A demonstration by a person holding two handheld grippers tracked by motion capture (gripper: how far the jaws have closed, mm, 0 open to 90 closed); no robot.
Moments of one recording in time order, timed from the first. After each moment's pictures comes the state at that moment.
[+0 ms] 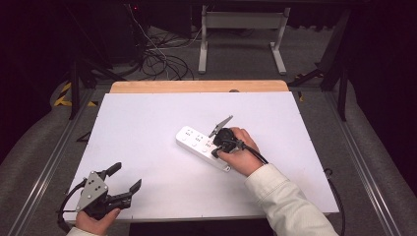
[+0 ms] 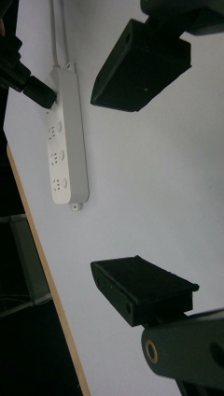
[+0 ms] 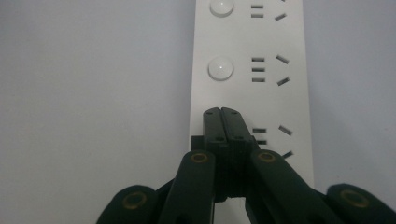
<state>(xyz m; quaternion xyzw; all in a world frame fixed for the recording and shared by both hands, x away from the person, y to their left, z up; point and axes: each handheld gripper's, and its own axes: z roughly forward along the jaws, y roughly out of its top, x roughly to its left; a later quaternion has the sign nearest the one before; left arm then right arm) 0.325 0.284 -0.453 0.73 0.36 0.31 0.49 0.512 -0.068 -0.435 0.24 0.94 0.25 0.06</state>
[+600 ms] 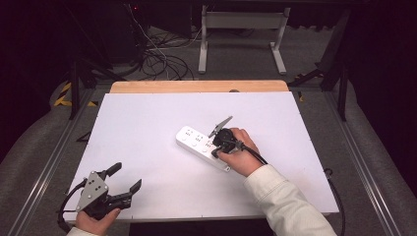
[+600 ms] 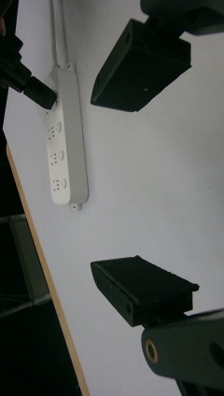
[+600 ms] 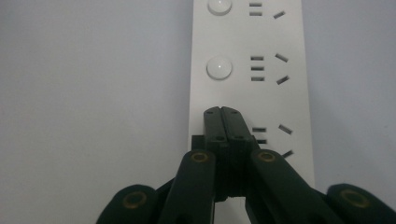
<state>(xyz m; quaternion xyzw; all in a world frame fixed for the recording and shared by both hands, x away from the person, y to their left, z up) 0.325 0.283 -0.453 0.73 0.36 0.31 0.49 0.511 -0.067 -0.436 0.24 0.94 0.25 0.06</state>
